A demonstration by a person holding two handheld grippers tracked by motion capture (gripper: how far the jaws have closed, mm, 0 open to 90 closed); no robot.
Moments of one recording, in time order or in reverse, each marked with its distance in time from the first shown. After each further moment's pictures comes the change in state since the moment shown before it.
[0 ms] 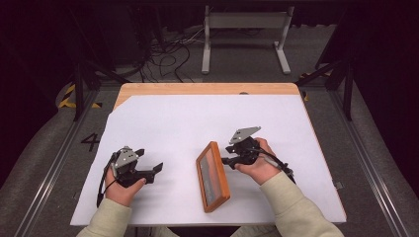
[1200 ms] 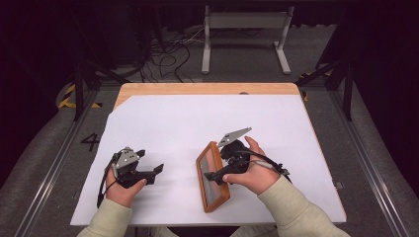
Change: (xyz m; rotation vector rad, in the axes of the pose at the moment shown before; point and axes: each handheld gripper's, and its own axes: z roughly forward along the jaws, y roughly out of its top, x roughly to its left) left arm -0.001 -0.002 0.001 0.007 -0.006 0.004; right arm 0.053 0.034 -0.017 0.041 0.127 0.125
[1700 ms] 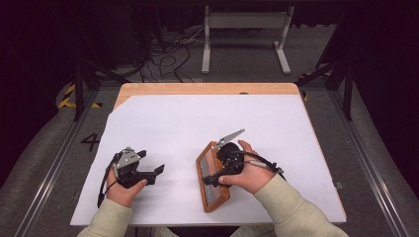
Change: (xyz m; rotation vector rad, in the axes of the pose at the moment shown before) left arm -0.001 -0.001 0.003 0.012 -0.017 -0.007; right arm -0.001 -0.002 0.018 0.083 0.060 0.070
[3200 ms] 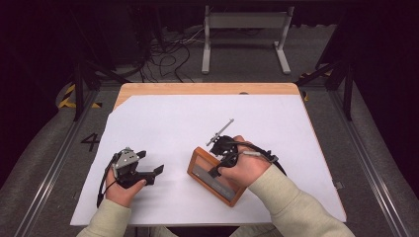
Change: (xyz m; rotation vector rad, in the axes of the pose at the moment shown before) left arm 0.001 -0.001 -0.002 -0.005 -0.010 -0.007; right arm 0.004 0.029 -0.015 0.225 -0.049 -0.051
